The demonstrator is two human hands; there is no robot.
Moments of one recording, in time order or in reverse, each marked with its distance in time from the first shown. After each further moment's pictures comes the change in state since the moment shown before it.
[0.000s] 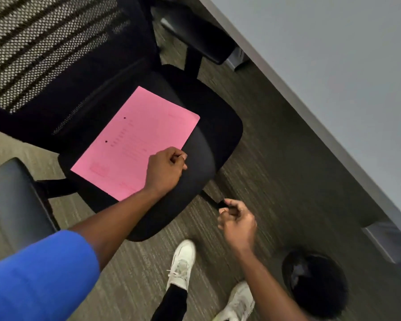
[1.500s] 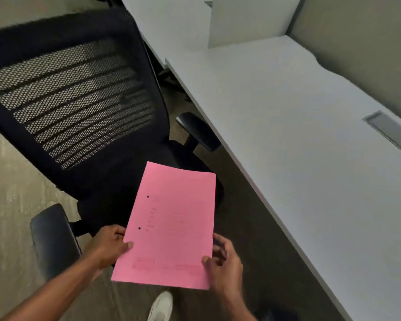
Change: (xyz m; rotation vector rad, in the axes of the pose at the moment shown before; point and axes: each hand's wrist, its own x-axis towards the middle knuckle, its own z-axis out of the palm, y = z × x) left_hand -0.105 0.022 -0.186 -0.012 -0.173 -0.479; right_hand -0.107 -0.152 -0.043 -0.165 -0.098 -0.121
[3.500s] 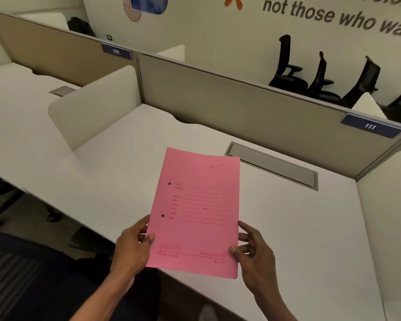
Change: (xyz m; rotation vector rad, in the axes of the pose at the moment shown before) left_hand -0.053 0.437 0.072 -0.005 -0.261 0.698; right_hand 0.022 -0.192 -0.283 0.252 0.621 -0.169
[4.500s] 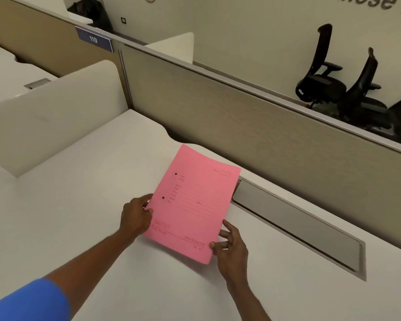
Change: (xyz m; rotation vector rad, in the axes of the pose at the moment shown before) left_hand 0.387 0.071 0.134 0.340 0.080 -0.018; right_hand 0.374 0.055 0.084 0.054 -0.087 0.155
